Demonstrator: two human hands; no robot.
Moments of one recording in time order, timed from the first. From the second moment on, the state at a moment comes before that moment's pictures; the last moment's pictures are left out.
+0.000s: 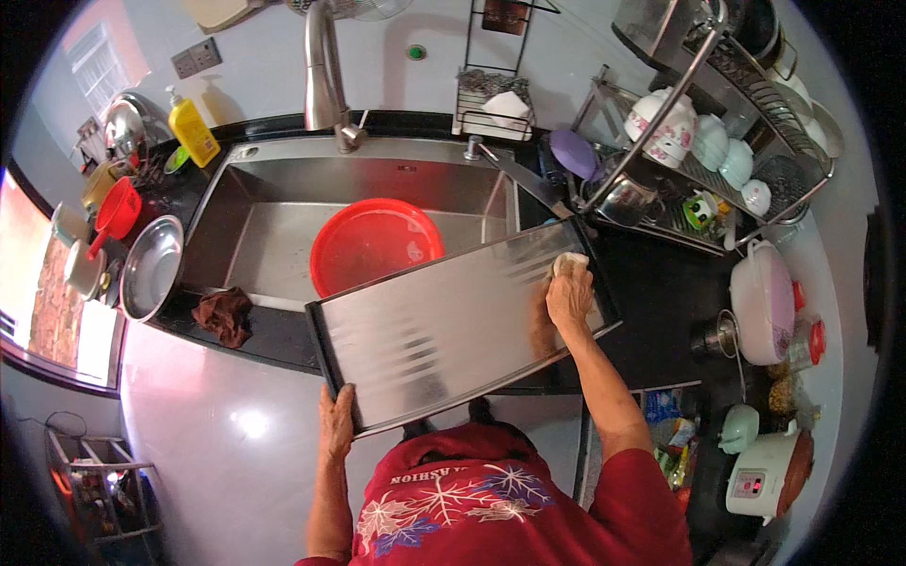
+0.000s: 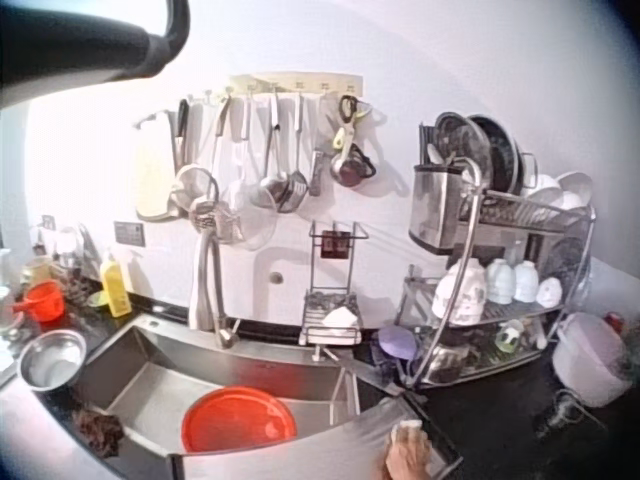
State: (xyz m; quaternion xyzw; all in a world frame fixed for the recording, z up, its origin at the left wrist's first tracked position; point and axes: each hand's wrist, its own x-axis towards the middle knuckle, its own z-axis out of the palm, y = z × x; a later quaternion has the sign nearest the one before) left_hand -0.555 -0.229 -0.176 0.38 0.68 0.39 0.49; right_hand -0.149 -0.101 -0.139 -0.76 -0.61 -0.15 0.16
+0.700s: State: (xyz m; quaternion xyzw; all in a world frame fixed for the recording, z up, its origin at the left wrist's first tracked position) left_hand -0.557 -0.229 -0.207 0.26 0.58 0.53 0.56; right_hand -0.396 -0.162 -0.127 -0.31 -0.91 0.21 0.14
